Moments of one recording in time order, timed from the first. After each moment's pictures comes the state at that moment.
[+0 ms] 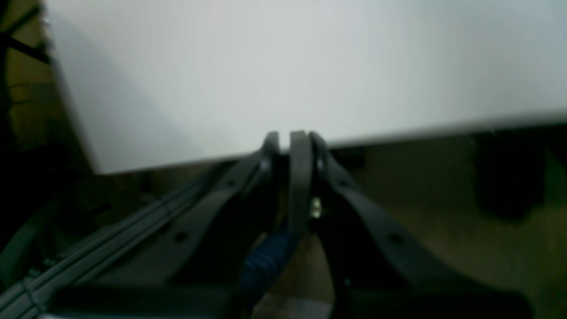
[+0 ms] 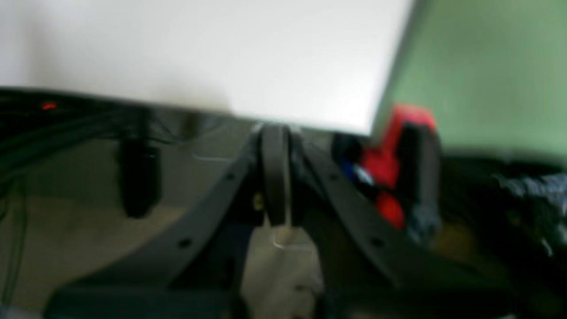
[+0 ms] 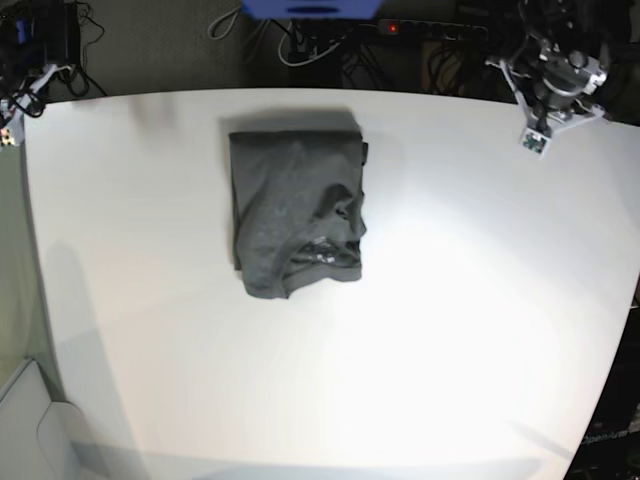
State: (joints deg) left arm 28.2 -1.9 -28.4 116.3 12.2 -40.7 55.4; right arm -32.9 19.3 44.6 102.4 18.9 40.0 -54.1
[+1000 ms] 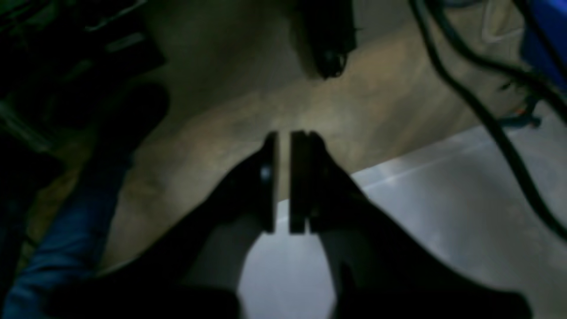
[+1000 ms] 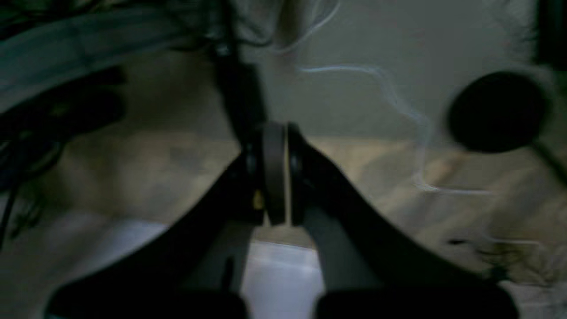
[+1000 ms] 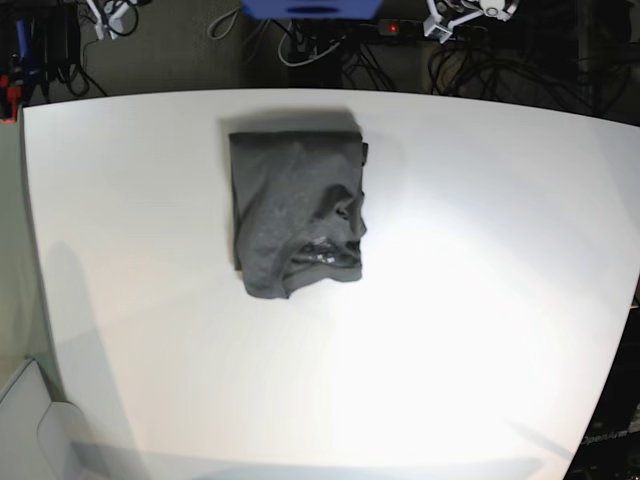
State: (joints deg) left arm 26.3 -2.6 -16.8 61.4 13.9 -39.9 36.2; right arm -22.2 15.9 26.6 32.8 -1.4 39.5 -10.4
